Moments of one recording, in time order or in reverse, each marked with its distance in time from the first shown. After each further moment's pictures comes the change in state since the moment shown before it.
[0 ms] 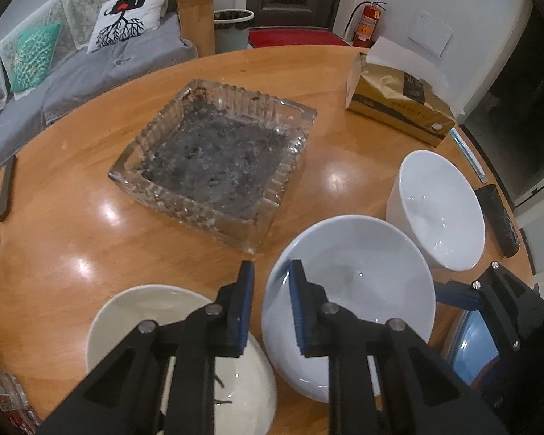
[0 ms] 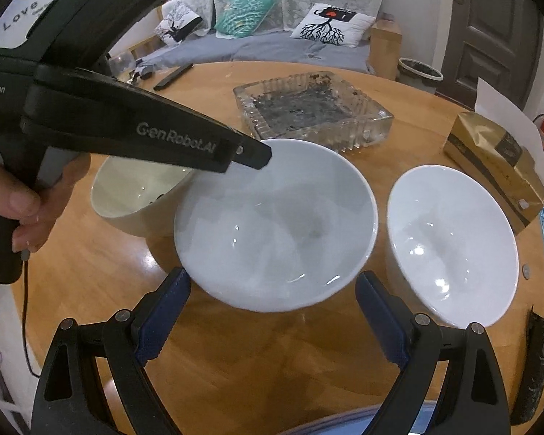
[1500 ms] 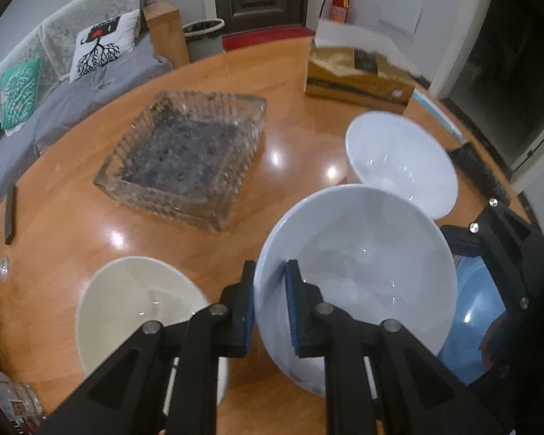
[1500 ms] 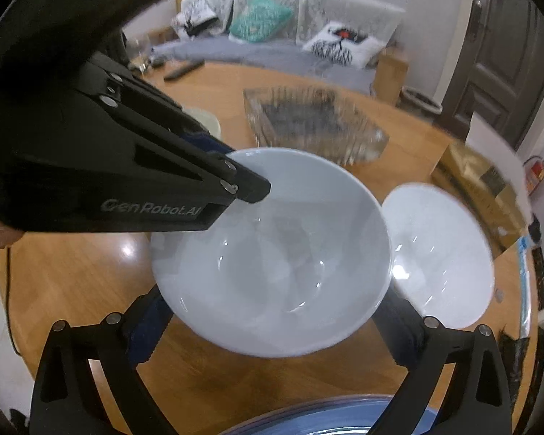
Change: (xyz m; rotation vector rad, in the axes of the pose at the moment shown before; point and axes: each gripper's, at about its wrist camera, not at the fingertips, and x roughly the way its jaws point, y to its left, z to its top) left arm -0.025 -0.036 -0.024 0.129 -0.025 0.013; right arm -0.020 0.010 -0.006 -0.134 -0.053 -0.082
